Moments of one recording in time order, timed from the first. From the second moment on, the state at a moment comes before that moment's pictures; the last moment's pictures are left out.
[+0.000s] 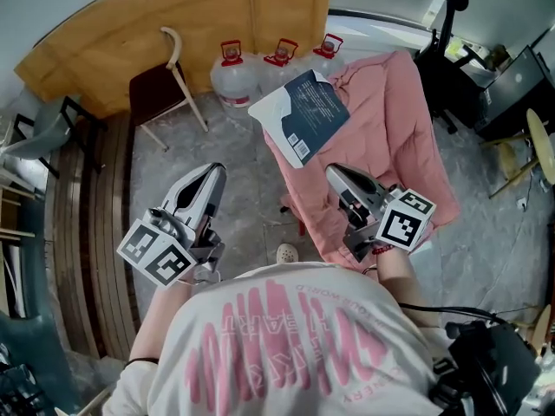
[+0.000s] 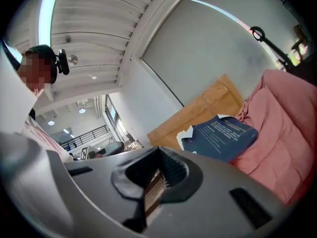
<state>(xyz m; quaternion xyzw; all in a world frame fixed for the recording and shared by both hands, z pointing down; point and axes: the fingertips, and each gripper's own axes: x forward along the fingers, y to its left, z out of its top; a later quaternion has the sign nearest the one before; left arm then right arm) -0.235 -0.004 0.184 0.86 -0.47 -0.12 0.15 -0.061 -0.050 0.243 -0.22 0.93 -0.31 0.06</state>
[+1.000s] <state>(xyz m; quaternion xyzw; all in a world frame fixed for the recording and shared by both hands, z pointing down) -0.203 -0.097 0.228 0.86 -0.48 -0.06 0.18 -0.043 -0.128 0.300 -0.21 0.90 -0.38 0.06</state>
